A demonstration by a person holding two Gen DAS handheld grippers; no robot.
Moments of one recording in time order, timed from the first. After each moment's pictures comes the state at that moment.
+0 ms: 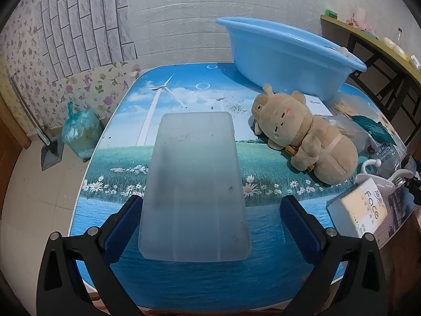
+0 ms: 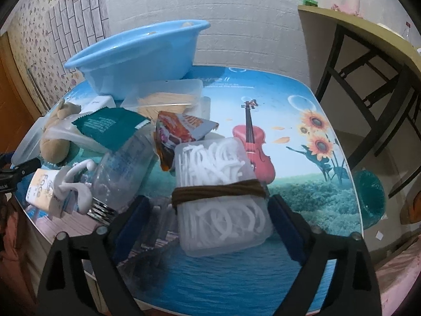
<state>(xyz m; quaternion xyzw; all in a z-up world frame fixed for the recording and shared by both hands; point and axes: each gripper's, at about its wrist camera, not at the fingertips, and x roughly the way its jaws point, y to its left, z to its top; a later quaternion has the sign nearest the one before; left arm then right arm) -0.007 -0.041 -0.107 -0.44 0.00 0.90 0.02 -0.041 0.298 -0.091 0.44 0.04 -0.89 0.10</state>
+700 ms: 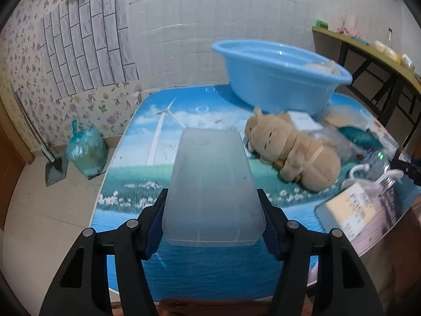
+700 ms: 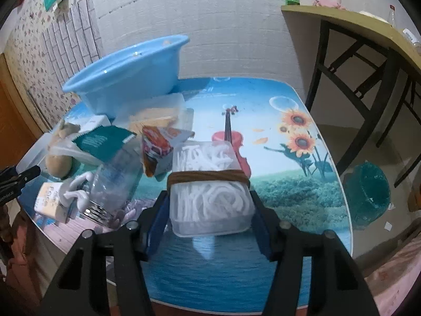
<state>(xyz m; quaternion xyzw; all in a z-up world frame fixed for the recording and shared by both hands) 0.006 -0.040 -0.081 -0.40 0.01 0.92 0.03 -0.034 0.326 -0.078 0.42 -0.01 -0.90 0.09</state>
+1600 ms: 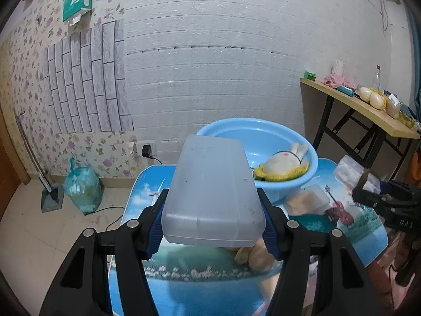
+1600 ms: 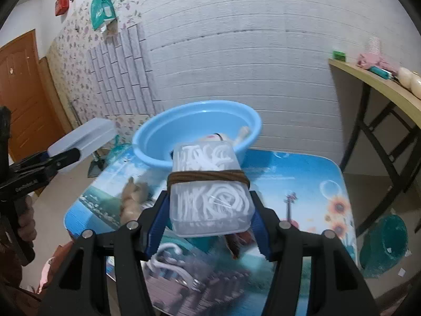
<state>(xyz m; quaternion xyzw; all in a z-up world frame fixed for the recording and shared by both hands) -0.012 -0.012 0.028 -0.30 -0.01 0.95 0.04 -0.051 0.267 0.014 0.33 -0.01 -0.92 0.21</state>
